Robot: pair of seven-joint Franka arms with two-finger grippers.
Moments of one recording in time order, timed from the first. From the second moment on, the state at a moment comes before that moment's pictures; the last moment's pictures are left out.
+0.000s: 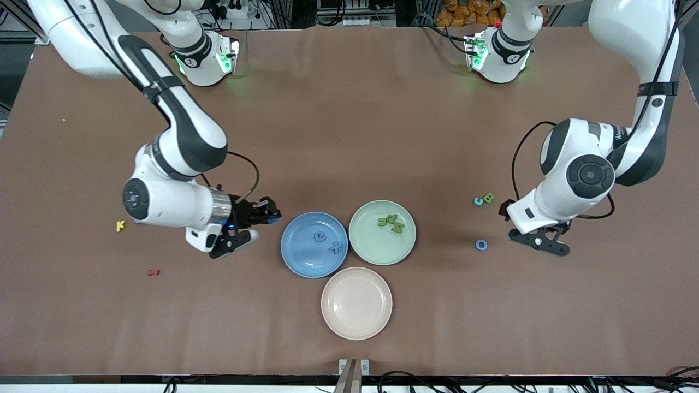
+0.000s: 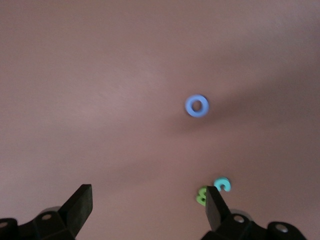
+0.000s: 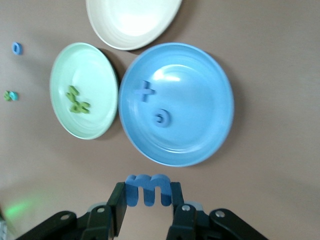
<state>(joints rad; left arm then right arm) 0.01 0.38 -0.23 -1.80 0.24 2.11 0.05 -0.09 0.59 0.53 -1.59 0.23 2.11 -0.05</state>
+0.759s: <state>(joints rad) 0.09 0.25 -0.32 -2.38 0.24 2.64 0.06 -0.10 0.64 0.52 -1.50 0.21 2.07 -0.05</state>
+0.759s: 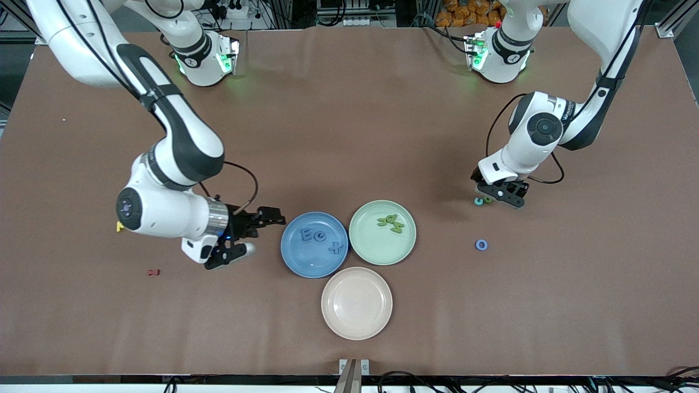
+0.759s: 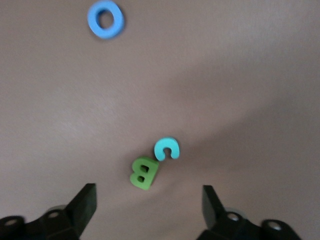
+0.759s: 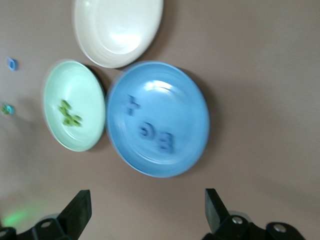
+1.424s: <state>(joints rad) 0.16 0.37 -0.32 -2.40 0.24 2.76 0.22 -0.29 0.63 0.51 -1.62 -0.35 1.93 -0.19</state>
